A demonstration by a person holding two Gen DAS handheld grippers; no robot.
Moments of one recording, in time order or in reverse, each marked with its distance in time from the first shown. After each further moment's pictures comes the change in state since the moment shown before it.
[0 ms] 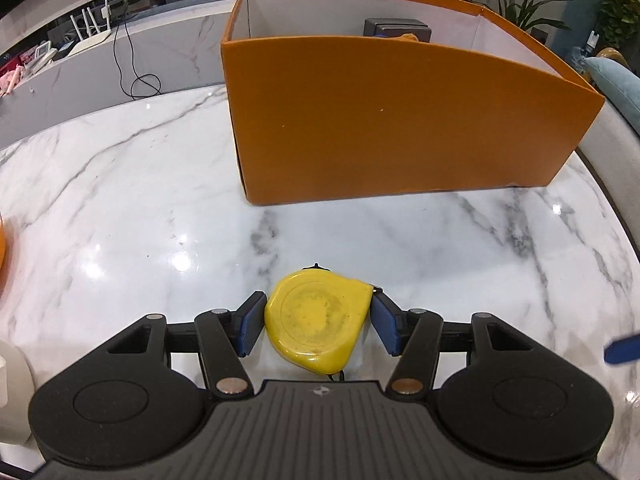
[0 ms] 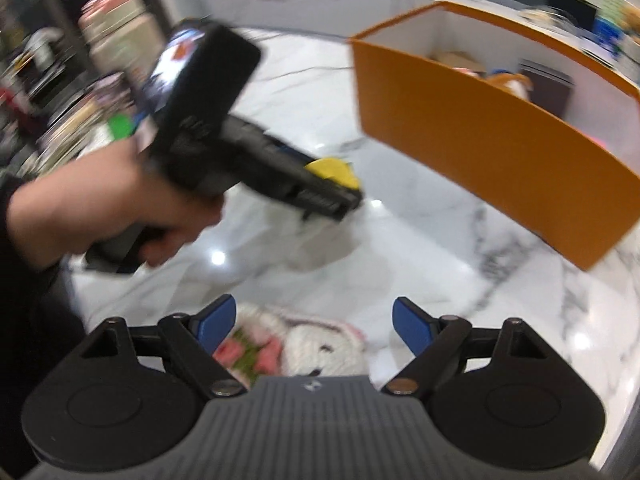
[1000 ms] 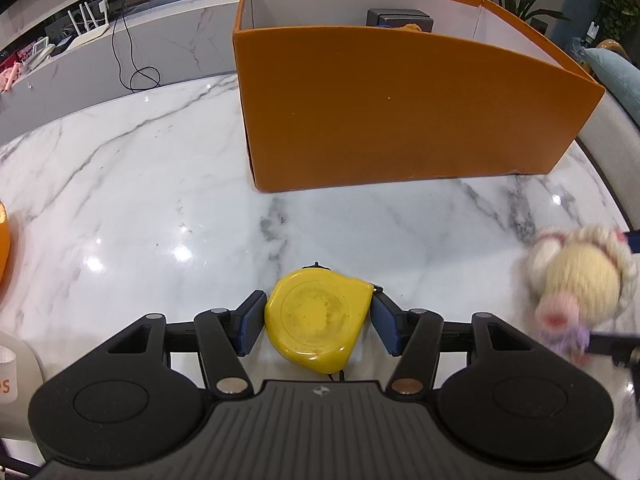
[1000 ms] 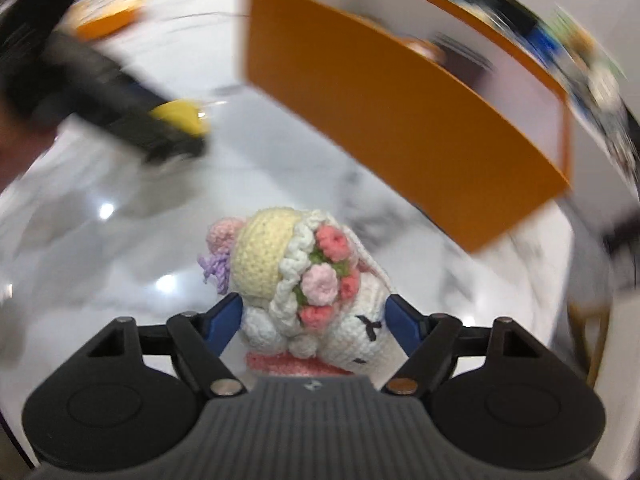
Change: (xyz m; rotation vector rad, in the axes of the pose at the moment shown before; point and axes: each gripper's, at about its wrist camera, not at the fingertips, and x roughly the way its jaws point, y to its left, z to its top) left arm -0.003 0.005 -0.003 0.013 0.029 0.002; right arm 0.019 -0.040 -0.008 -0.013 0.113 -0.398
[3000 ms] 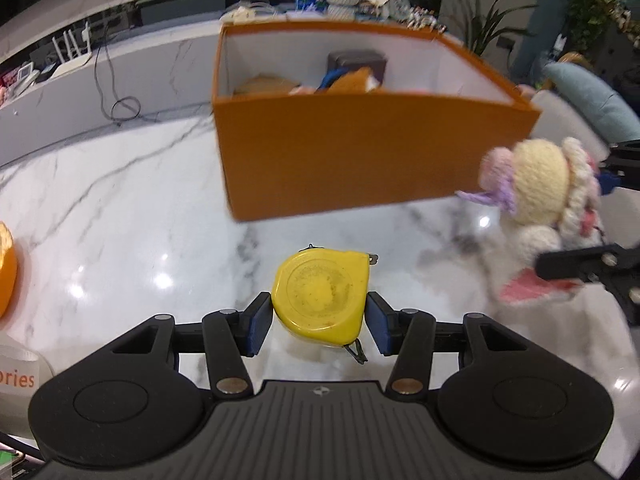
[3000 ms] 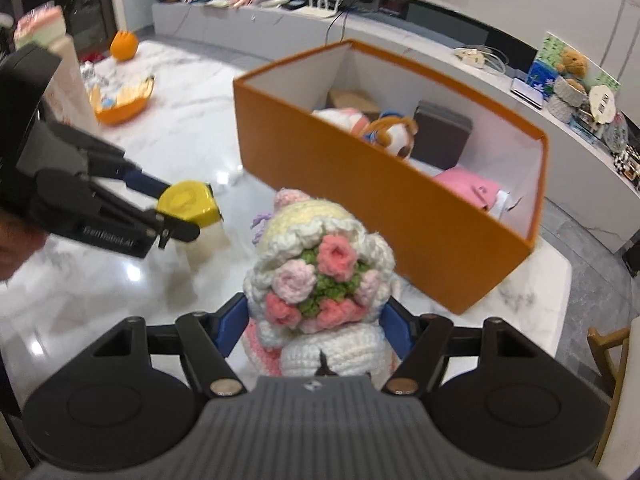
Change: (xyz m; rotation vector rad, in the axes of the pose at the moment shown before) left arm -0.048 -0.015 0.000 0.032 -0.092 -0.079; right arm -0.038 -0.026 0.029 0.040 -0.204 0.100
